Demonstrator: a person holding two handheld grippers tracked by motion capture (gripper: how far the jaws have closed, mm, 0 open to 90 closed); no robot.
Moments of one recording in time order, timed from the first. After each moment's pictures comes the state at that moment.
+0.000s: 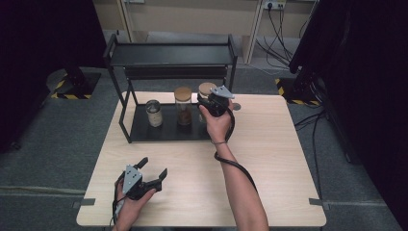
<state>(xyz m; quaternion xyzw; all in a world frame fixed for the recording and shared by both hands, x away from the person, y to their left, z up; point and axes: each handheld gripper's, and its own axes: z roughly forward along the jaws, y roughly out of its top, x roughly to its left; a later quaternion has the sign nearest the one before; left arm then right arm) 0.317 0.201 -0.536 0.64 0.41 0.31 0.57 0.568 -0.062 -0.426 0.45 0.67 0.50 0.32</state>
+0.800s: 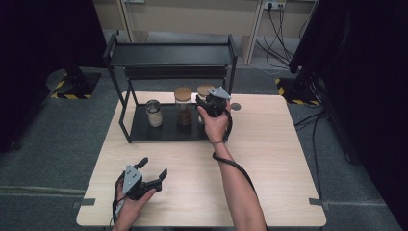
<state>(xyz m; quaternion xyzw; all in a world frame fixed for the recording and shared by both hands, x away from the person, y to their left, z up) 0.317 0.201 -0.536 0.64 0.41 0.31 0.57 0.576 -0.056 -0.439 0.45 0.67 0.49 0.32</state>
